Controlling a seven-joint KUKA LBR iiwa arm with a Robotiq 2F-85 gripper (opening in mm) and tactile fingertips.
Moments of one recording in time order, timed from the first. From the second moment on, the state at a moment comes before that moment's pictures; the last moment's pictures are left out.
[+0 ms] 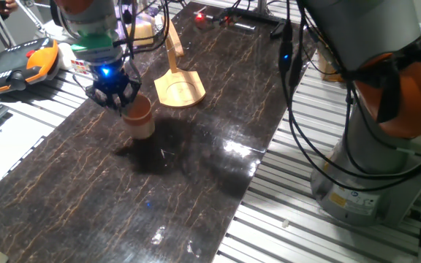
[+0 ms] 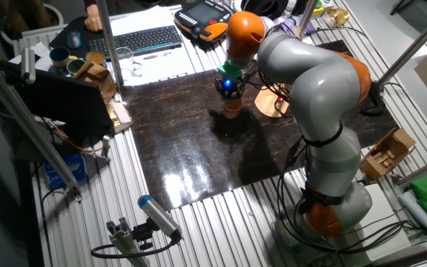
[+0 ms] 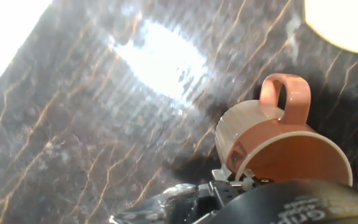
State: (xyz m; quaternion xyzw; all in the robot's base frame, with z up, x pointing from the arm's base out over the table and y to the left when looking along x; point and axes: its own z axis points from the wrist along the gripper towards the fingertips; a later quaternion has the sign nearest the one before) arm 0.597 0.118 0.146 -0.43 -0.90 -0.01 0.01
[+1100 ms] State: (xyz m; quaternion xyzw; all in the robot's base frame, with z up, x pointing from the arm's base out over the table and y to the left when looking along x) arm 0.607 0.093 0.177 -0.48 -0.87 0.04 -0.11
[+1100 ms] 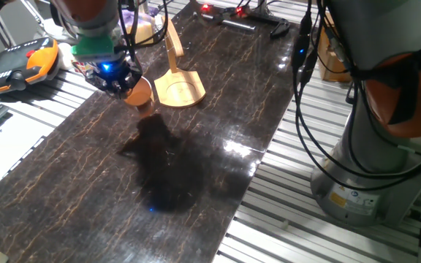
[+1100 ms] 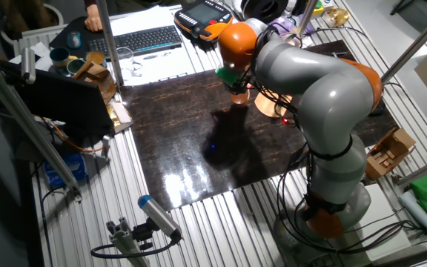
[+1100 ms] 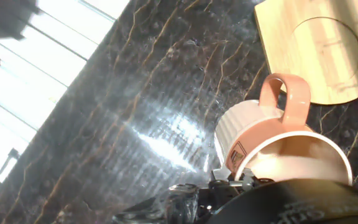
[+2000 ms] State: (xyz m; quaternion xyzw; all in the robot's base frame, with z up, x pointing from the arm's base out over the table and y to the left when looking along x) arm 0.610 0.083 0.188 -0.46 -0.88 0.05 -0.07
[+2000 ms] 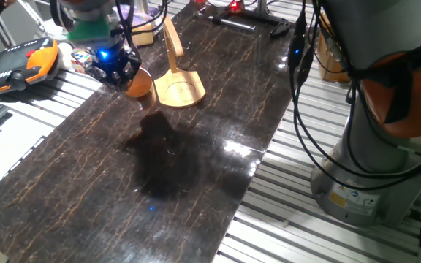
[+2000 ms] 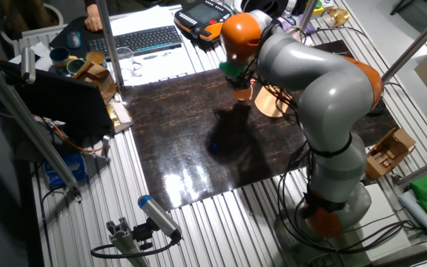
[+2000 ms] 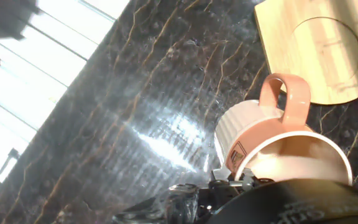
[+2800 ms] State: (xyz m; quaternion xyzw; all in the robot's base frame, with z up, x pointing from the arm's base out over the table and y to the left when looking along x) arm 0.616 0.079 0.193 -0.52 -0.85 0.06 -0.11
